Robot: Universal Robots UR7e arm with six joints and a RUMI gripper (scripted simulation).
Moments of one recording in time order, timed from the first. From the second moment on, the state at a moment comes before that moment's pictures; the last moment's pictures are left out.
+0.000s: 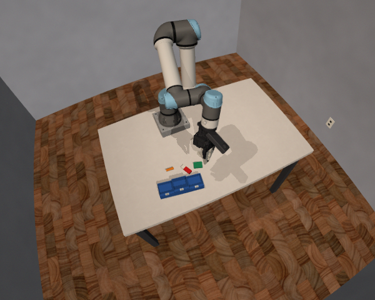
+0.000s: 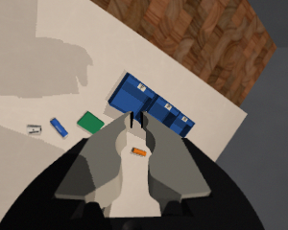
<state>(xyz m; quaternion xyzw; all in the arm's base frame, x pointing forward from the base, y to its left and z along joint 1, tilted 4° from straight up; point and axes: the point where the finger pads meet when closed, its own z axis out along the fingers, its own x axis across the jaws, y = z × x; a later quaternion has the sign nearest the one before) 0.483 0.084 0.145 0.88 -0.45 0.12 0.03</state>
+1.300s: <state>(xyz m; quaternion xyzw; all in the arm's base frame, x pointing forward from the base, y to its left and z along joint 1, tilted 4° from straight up) 0.367 0.038 0.154 0.75 -0.66 -0.03 0.00</state>
